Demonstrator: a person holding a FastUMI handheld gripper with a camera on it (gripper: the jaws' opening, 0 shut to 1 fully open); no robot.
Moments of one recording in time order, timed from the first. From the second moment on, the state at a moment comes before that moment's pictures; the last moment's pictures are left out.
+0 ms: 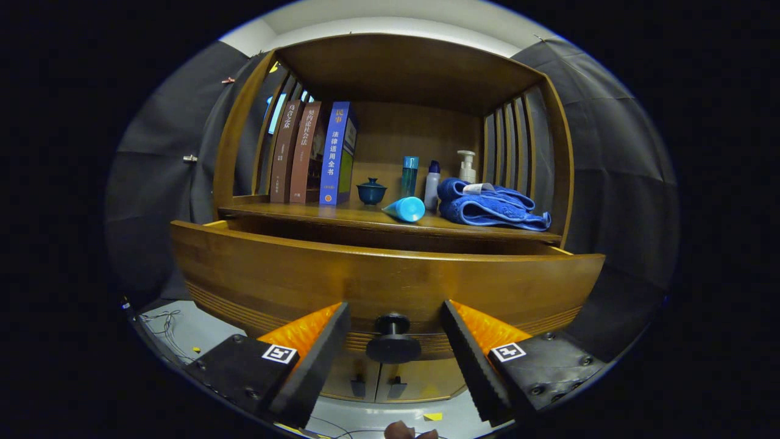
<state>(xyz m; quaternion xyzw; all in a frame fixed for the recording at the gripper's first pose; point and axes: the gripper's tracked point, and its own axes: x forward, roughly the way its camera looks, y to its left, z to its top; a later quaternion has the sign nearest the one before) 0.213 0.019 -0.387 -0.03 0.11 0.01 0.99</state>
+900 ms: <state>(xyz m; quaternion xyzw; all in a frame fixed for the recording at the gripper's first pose) 0.263 0.025 -0.396 -0.02 0.14 0.02 0.99</state>
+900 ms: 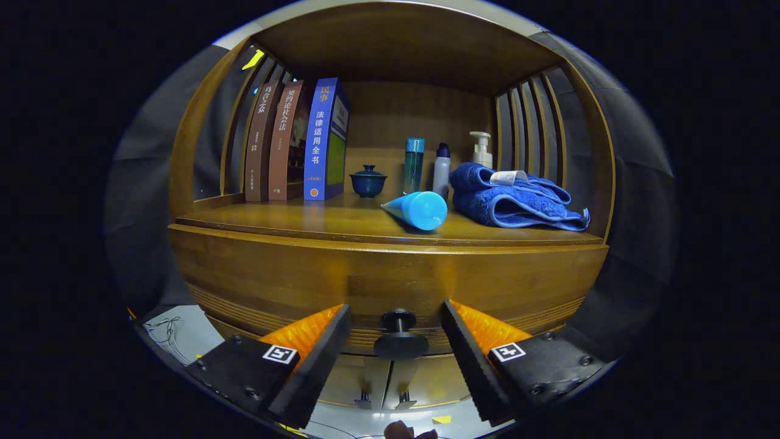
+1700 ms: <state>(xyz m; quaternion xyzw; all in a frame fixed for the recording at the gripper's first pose) 0.216 0.028 -0.242 -0.02 0.05 0.04 1.00</state>
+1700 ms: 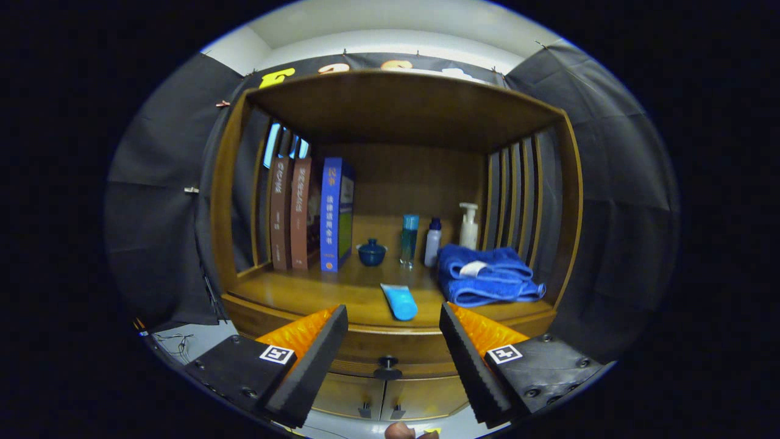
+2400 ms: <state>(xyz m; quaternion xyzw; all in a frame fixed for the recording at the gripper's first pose) 0.129 0.069 -0.098 0.03 0.01 0.09 1.00</state>
